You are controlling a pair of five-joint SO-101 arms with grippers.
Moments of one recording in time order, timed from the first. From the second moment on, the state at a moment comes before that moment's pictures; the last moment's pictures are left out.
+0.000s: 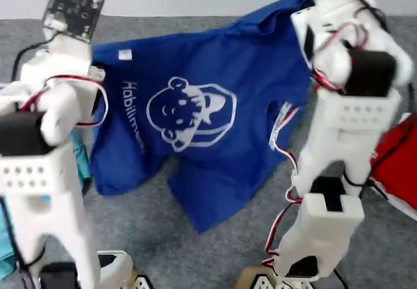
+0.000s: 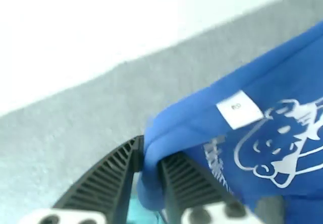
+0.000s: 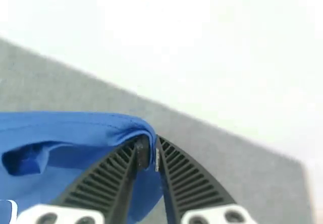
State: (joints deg) left arm -5.9 -23.1 -15.6 86.2 -14.7; right arm -1.0 17.0 -79.0 92.2 23.8
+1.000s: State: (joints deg) left arm -5.9 -54.5 -16.0 82.8 -14.6; right arm 12.3 -23.6 -81.1 84.7 40.5
